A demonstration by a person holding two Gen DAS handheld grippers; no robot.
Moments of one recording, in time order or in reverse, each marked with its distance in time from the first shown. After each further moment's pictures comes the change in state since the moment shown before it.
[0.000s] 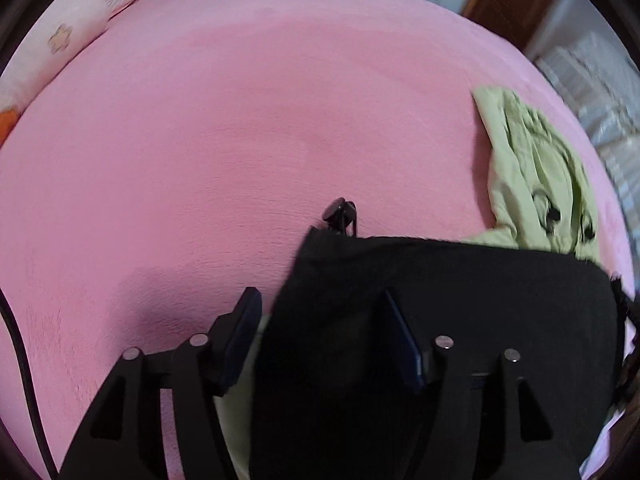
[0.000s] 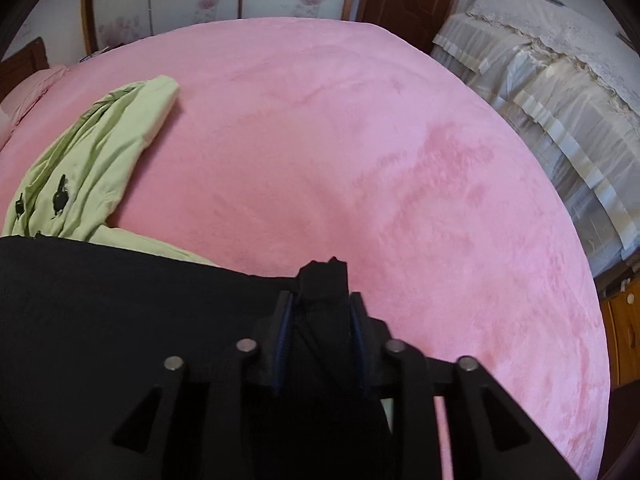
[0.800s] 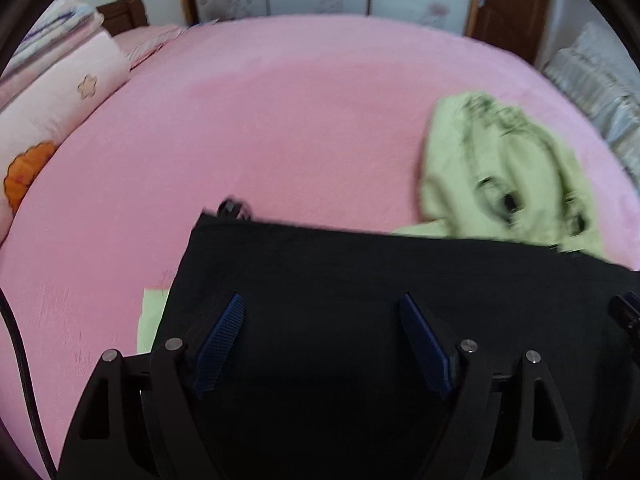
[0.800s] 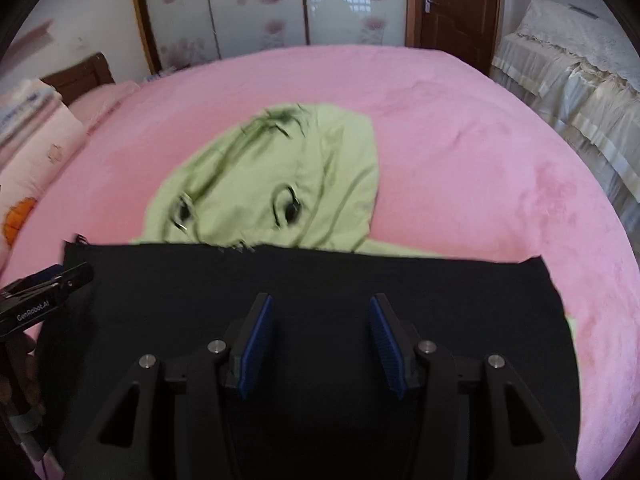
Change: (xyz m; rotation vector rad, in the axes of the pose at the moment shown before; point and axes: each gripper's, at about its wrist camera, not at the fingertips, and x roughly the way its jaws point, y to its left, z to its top) left arm -0.013 -0.092 -0.044 0.049 -0.147 0.188; right arm -0.051 0.153 -0.009 -0.039 -0.037 0.207
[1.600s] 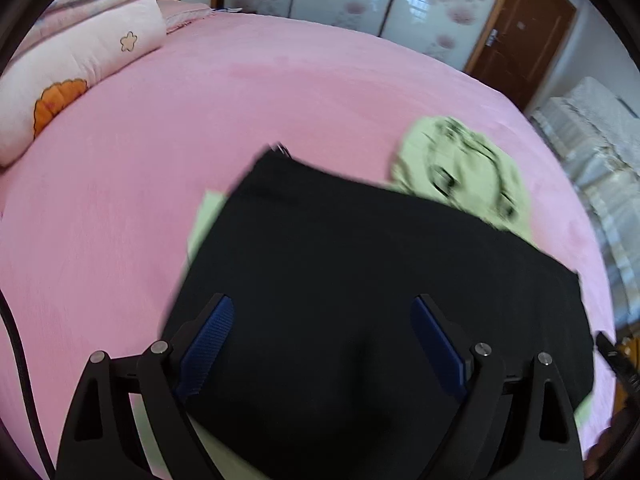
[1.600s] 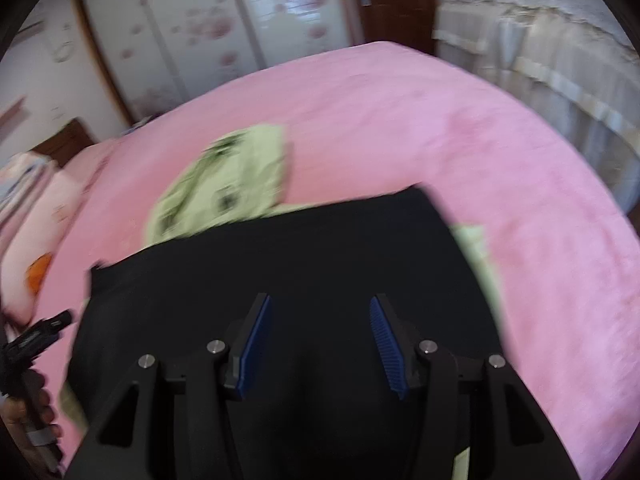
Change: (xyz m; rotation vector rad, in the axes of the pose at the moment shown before) left arm -0.115 0.010 -0.084 -0.159 -0.042 -0.151; right arm -0.115 -0.045 -0.080 0.194 -0.072 0.178
